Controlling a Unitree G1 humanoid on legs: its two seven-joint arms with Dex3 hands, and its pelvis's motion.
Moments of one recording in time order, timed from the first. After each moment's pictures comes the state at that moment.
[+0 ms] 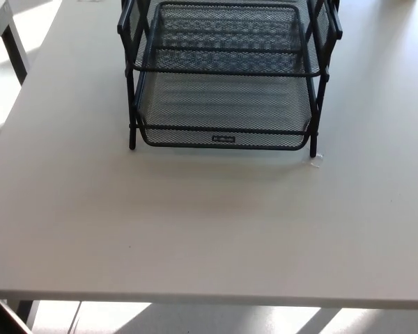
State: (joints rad) left_arm 0.29 0.77 0.15 0.25 0.23 -0.22 -0.10; right_arm 0.12 -0.63 0.00 0.89 -0.29 -0.01 -0.17
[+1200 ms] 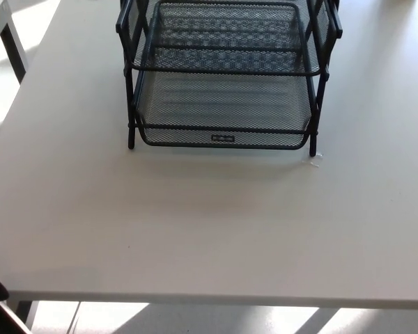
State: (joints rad) left_arm 0.36 0.92 0.16 0.06 0.28 -0.39 -0.15; right_arm 0.20 -0.96 -0.25 0.61 -0.28 0.18 -0.07
